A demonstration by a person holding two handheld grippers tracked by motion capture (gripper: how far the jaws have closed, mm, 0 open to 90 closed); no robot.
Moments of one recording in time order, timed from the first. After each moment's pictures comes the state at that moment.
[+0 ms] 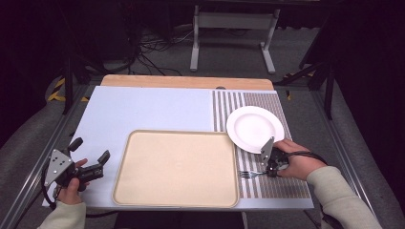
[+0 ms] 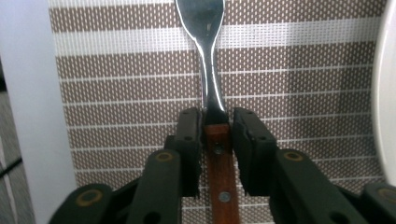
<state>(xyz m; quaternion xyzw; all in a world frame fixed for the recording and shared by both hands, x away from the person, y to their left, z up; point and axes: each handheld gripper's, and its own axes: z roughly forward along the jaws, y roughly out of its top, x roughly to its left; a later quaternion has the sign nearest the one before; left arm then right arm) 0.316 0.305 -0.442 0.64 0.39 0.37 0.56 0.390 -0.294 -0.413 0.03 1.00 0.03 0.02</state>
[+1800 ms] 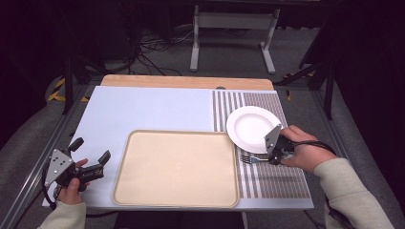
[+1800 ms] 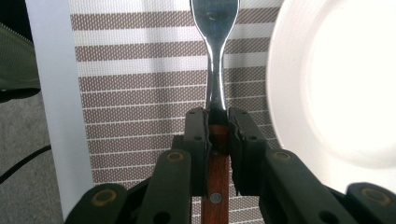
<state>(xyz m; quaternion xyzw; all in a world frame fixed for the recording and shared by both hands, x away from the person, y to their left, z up) 0.316 0.304 -0.442 0.64 0.39 0.36 0.56 0.390 -0.290 -0.355 0.04 1.00 0.05 0.06</state>
